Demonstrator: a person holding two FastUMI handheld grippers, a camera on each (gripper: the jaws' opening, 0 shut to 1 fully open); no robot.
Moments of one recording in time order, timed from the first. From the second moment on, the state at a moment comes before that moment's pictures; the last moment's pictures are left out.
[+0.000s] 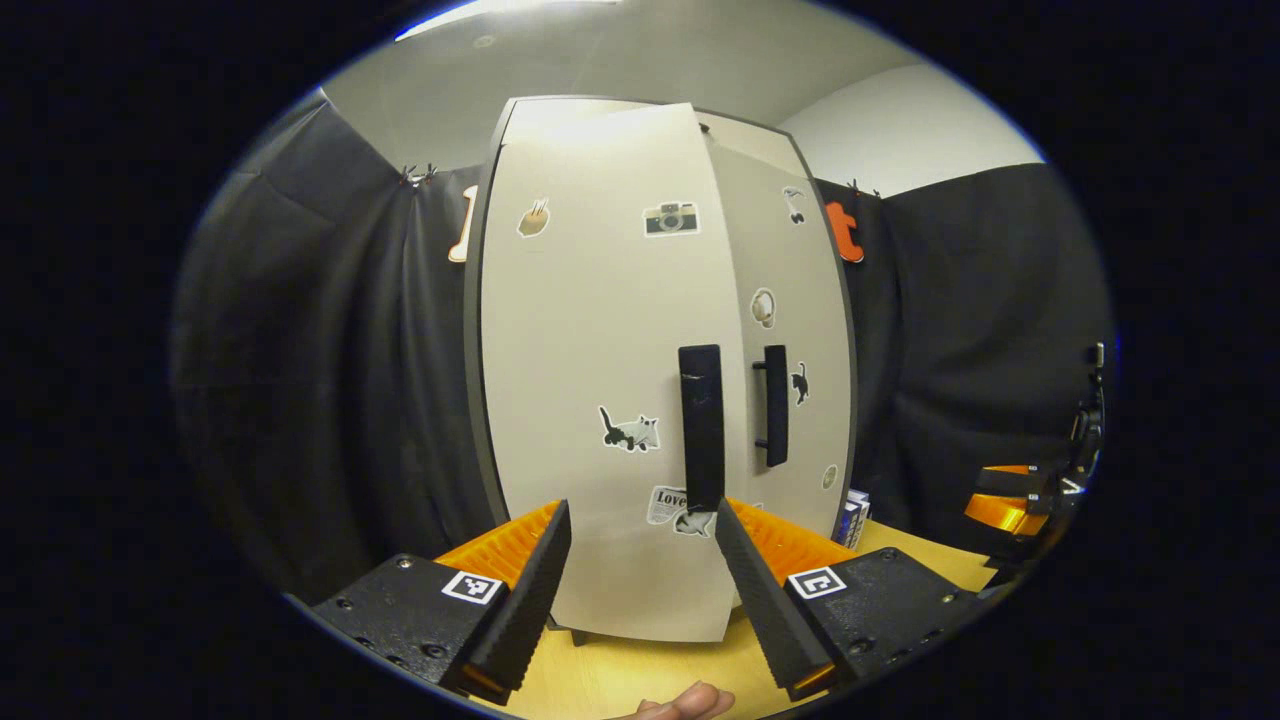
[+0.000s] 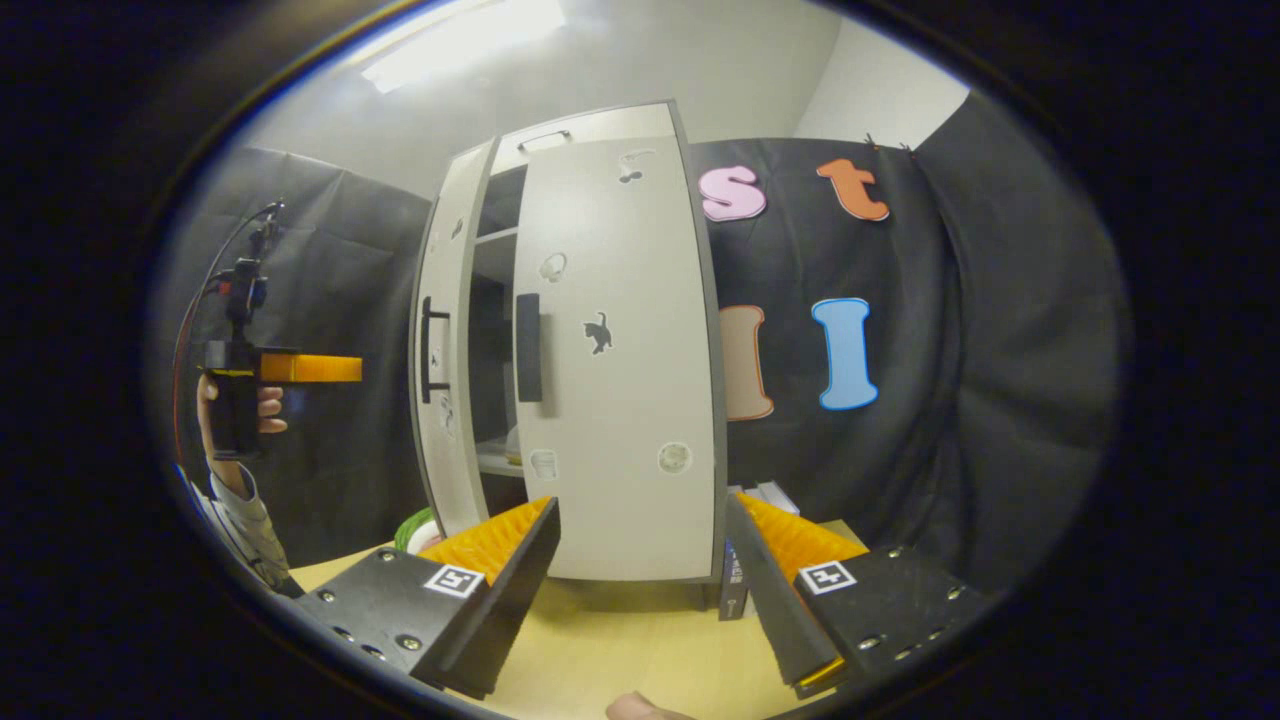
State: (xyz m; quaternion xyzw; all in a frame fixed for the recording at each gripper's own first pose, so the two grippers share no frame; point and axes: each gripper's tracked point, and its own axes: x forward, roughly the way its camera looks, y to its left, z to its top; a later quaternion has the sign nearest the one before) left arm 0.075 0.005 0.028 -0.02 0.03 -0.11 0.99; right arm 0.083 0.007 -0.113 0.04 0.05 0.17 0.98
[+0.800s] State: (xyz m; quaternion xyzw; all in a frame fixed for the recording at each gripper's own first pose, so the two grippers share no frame) left arm 0.006 0.040 -0.018 -0.07 0.04 -0.07 0.99; right arm 0.048 0.044 -0.107 0.06 0.06 0.15 0.99
